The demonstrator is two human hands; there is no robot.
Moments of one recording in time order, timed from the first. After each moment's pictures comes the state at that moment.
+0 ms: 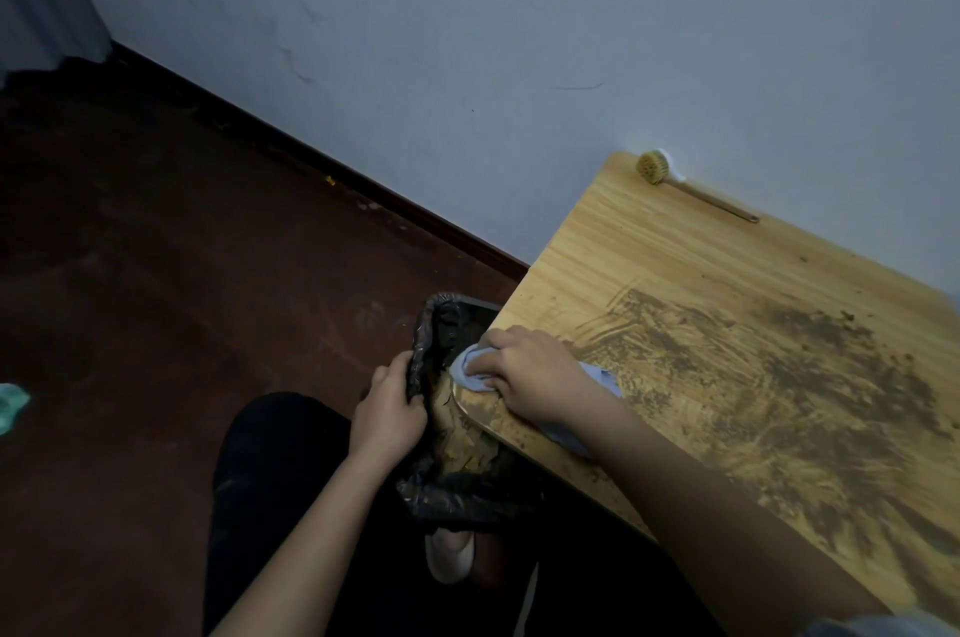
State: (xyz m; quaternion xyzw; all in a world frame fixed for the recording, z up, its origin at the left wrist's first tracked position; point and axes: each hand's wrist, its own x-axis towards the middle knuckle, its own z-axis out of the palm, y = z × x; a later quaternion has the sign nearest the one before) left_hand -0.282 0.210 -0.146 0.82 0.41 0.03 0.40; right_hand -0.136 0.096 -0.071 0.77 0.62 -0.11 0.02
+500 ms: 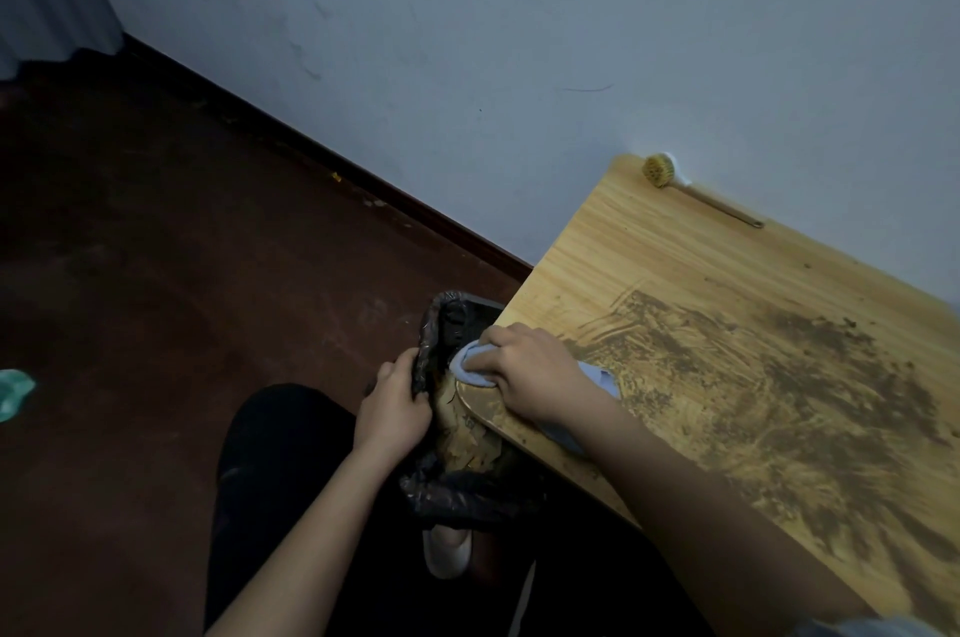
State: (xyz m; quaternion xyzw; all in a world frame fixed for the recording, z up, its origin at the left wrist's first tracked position) left_hand -0.285 0.205 -0.141 0.81 0.41 0.03 0.41; right_hand -0.142 0.098 -0.075 0.78 0.62 -0.10 0.03
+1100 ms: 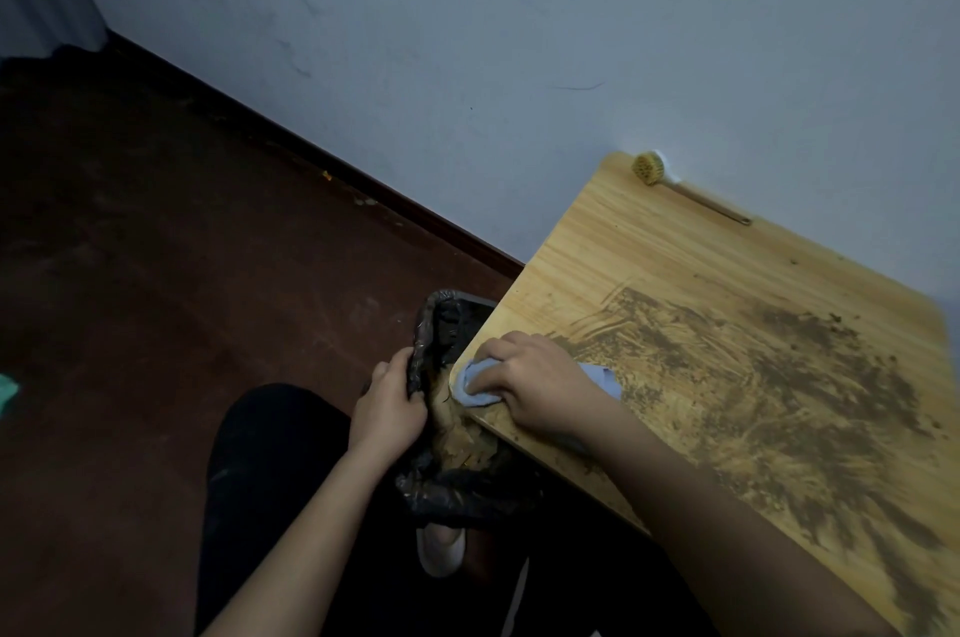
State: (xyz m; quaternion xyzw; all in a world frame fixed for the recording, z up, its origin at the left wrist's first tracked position) left_hand -0.283 0.204 -0.144 0.82 0.40 0.03 0.41; right_hand -0.141 0.077 -0.070 0.75 0.65 -0.11 -0.01
